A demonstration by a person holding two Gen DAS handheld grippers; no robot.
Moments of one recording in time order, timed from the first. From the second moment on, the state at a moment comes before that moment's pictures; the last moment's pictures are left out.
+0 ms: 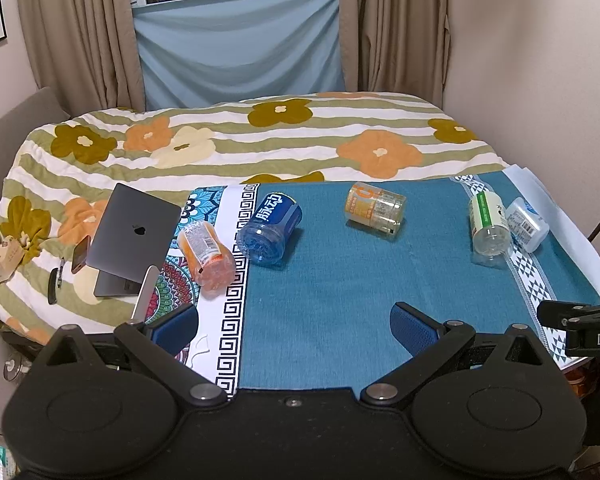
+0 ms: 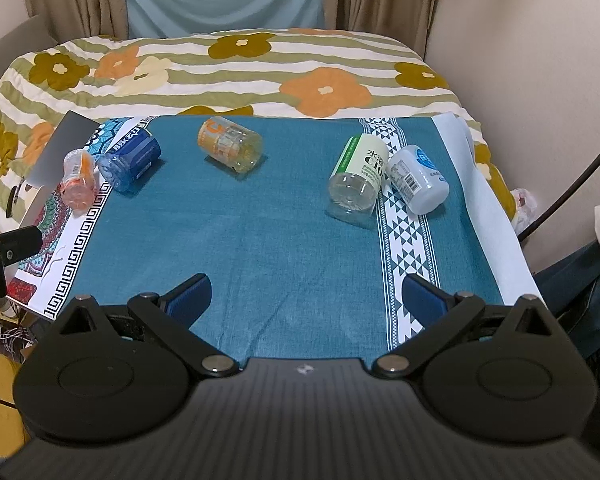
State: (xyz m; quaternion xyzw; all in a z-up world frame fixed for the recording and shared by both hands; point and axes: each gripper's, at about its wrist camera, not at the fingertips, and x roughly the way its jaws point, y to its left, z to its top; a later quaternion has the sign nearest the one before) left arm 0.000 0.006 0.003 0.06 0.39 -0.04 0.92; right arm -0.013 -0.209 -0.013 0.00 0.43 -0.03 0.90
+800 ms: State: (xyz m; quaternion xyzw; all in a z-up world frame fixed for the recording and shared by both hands) left arm 0.057 0.016 -0.013 0.04 0.42 -0.01 0.91; right arm 0.057 -0.210 -0.014 -0.06 0.42 0.05 0.91
